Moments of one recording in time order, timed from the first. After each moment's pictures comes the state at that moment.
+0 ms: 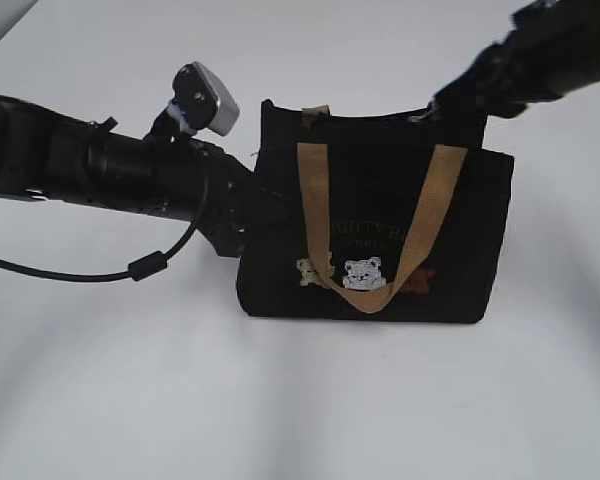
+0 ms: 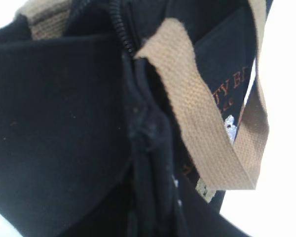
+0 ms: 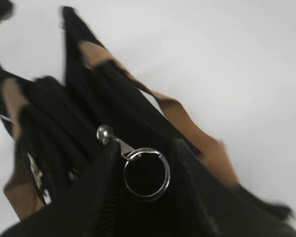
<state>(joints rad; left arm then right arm) -0.41 1.87 -0.99 -1.74 0.62 2.36 0.17 1.63 -1.14 0.92 0.54 -1.31</state>
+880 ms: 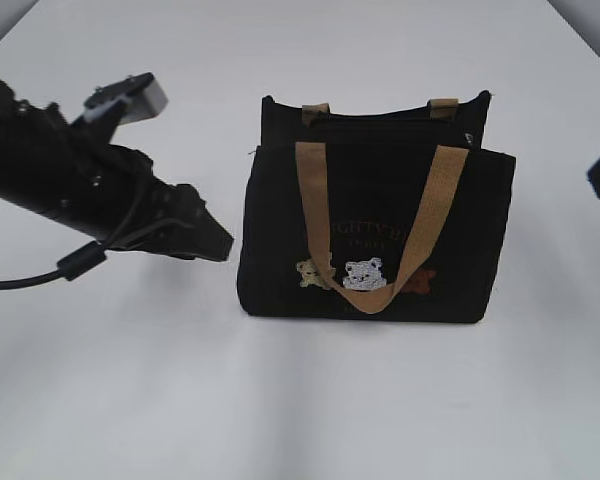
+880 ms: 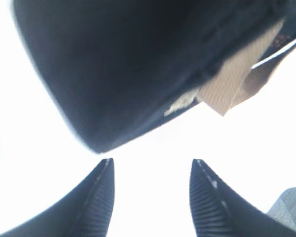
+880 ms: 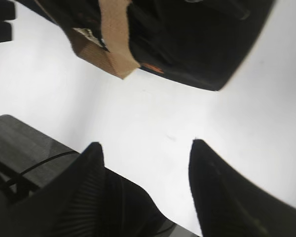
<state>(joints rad) -0.42 1.67 -0.95 -0.97 0.60 0.90 -0.10 1.39 -1.12 0.58 1.21 -0.48</state>
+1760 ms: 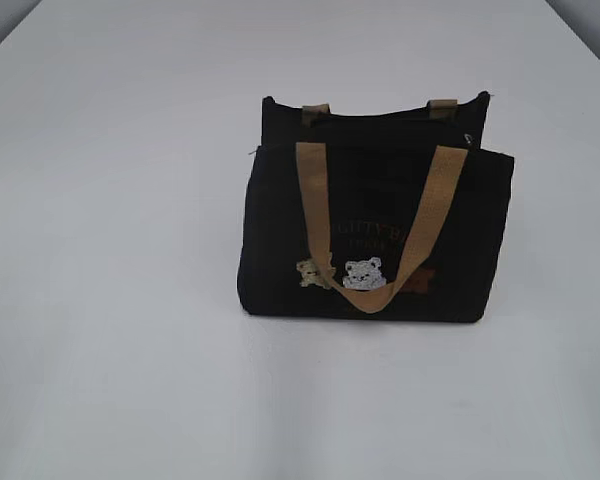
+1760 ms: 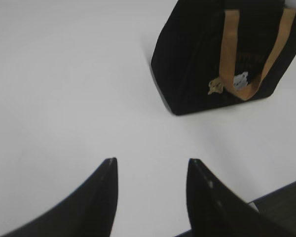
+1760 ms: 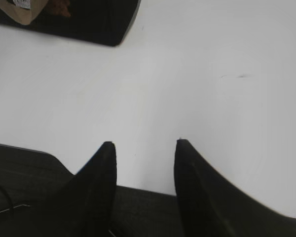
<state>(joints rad) -0.42 0.27 -0.53 -0.13 0.86 0.06 -0.10 0.21 -0.49 0.23 1.12 -0.30</state>
